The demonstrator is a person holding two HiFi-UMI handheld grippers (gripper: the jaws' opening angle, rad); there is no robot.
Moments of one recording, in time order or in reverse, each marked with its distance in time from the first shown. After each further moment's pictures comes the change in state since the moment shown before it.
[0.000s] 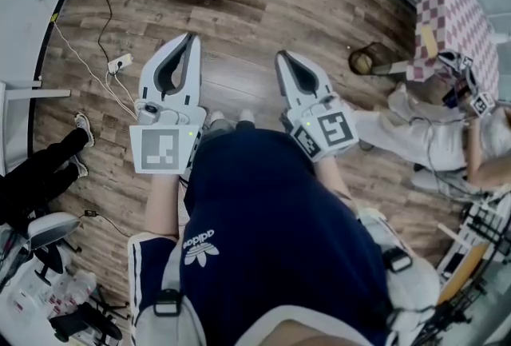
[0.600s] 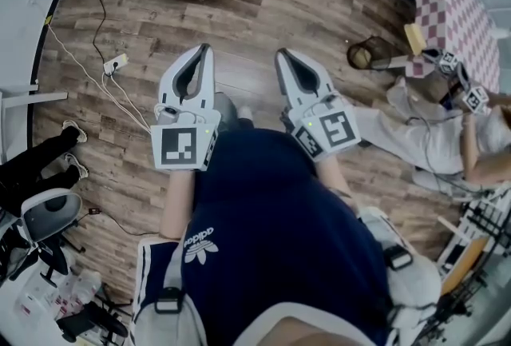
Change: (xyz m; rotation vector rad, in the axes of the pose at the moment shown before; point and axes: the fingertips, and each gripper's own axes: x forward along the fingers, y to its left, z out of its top) left arm 0.033 -0.026 -0.054 -0.123 0.101 0.011; right arm 0.008 -0.028 0.002 0.023 0.002 -0.008
